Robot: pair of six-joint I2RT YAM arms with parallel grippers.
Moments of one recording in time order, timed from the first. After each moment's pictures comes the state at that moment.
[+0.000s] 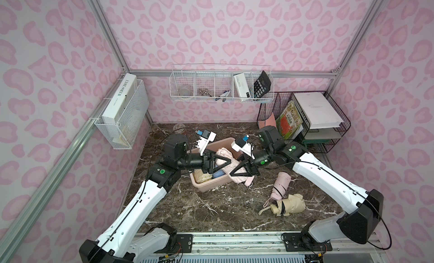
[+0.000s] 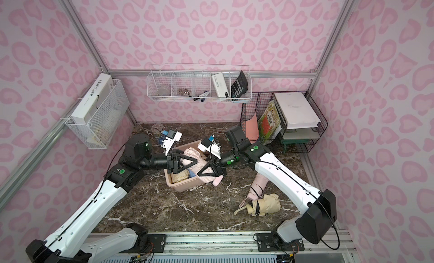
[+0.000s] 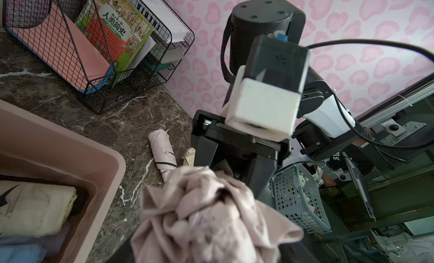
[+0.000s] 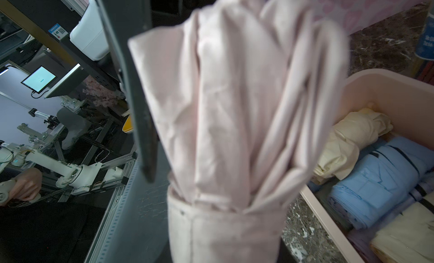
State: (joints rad) left arm -0.44 1.08 1.08 -0.32 0.94 -0.48; right arm 0.71 1.46 1.39 -0.69 -1.07 -0.17
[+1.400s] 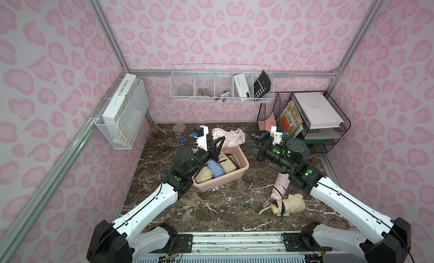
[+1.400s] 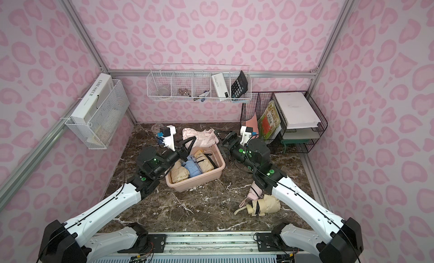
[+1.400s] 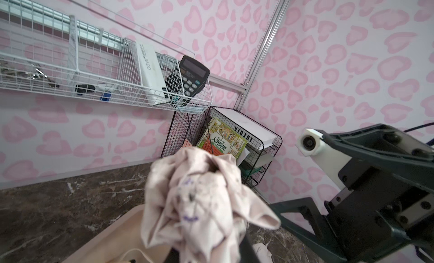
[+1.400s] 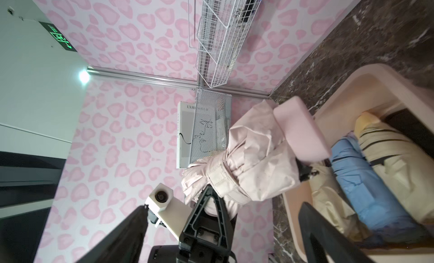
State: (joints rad) left arm -0.57 1.13 0.79 0.49 0.15 -0.38; right arm 0.71 1.14 0.97 0.17 -0.17 1.46
